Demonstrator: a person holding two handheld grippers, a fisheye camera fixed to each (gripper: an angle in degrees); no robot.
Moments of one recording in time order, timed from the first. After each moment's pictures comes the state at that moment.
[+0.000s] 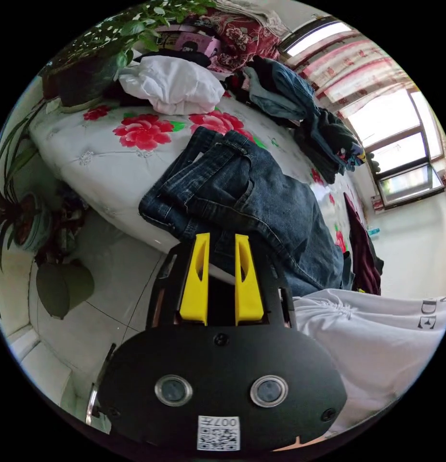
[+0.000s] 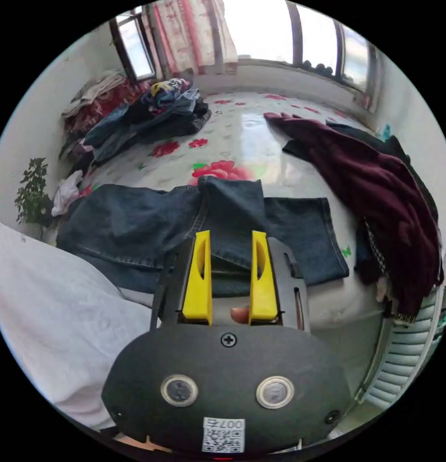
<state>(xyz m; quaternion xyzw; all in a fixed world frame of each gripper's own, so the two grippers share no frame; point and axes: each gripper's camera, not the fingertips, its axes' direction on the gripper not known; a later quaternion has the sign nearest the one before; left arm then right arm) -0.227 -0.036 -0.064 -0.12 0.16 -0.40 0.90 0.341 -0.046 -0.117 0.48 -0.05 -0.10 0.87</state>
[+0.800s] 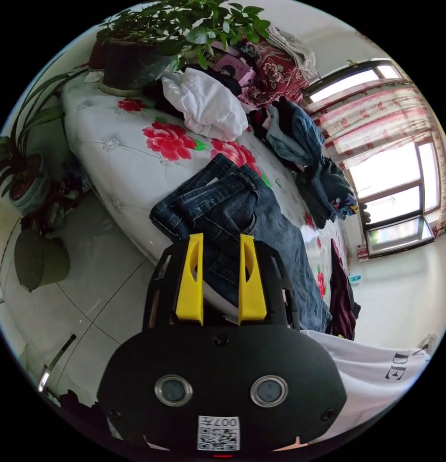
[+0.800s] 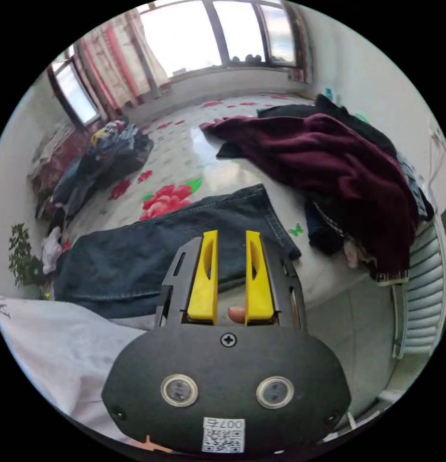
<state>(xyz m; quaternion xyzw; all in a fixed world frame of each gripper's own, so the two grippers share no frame) -0.284 0.058 -0.110 -0.04 0.16 -0.51 0.84 0.372 -0.032 -0.052 0.50 -0.10 0.04 0.86</state>
